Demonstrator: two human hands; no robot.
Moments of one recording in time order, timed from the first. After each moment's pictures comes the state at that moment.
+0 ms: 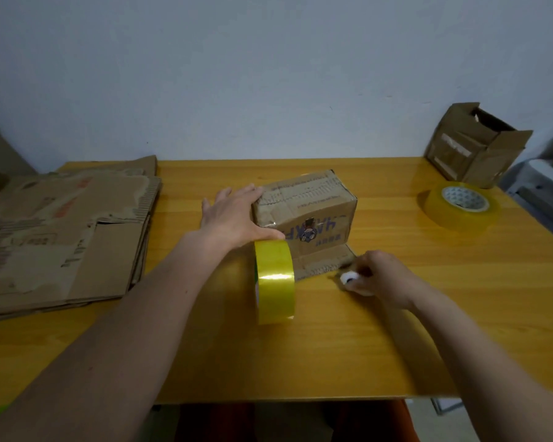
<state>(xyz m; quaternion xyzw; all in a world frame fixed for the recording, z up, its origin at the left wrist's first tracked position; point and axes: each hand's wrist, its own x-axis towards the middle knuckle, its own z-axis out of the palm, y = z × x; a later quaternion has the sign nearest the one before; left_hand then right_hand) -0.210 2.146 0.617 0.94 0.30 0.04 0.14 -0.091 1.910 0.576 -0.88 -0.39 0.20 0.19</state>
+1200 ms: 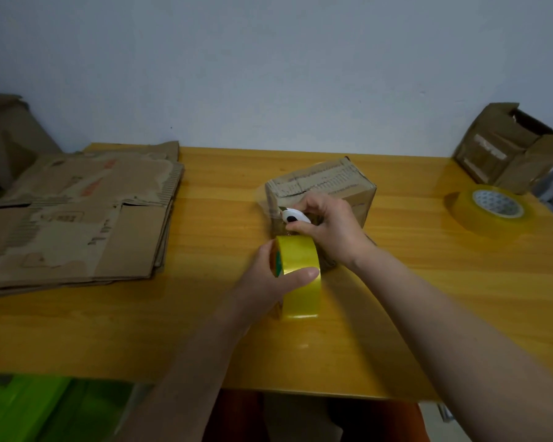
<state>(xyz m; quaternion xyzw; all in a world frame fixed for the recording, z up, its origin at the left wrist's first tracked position) -0.282 2.080 0.558 0.67 0.27 0.12 0.68 -0.127 2.019 0.598 -0.74 -0.50 0.09 0.45</state>
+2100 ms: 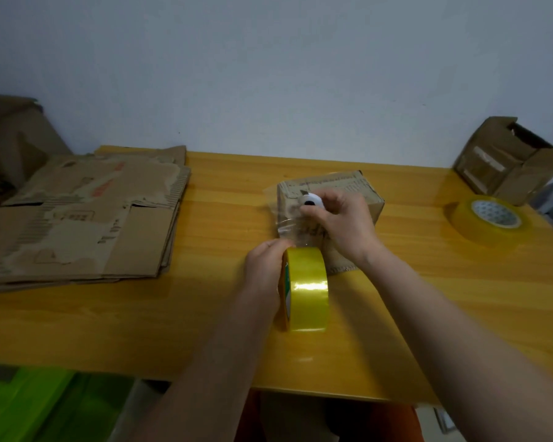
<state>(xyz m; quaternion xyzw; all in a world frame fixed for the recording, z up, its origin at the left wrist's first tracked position) -0.245 2.081 0.562 0.41 0.43 0.26 0.76 -0.142 2.007 0.626 -0.72 -0.42 0.11 0.54</state>
